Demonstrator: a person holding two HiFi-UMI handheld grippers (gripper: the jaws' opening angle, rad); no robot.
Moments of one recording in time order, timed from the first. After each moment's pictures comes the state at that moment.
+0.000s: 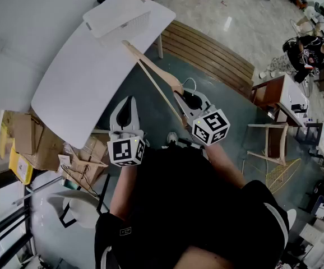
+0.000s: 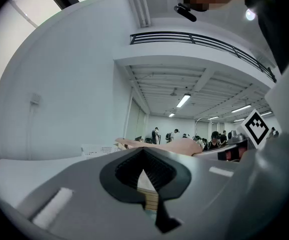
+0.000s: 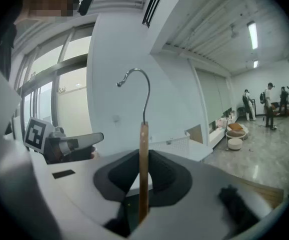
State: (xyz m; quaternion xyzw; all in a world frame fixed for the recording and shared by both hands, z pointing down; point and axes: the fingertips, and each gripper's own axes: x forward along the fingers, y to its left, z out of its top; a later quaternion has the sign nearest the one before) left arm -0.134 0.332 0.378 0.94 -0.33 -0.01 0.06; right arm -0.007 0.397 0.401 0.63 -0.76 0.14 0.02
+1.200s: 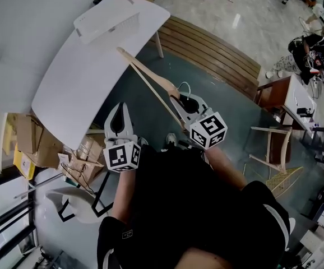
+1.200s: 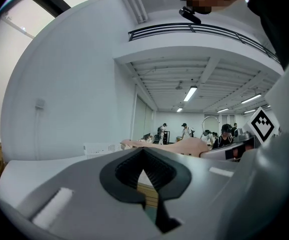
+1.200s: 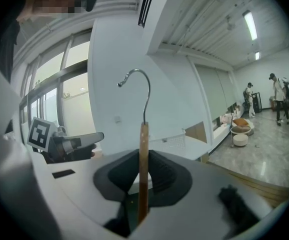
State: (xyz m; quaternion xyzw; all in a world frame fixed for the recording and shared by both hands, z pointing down) left arm -0.079 0.355 0.389 0.92 -0.38 0.02 0.05; right arm 0.062 0.422 0.418 0.60 -0.78 0.16 0.01
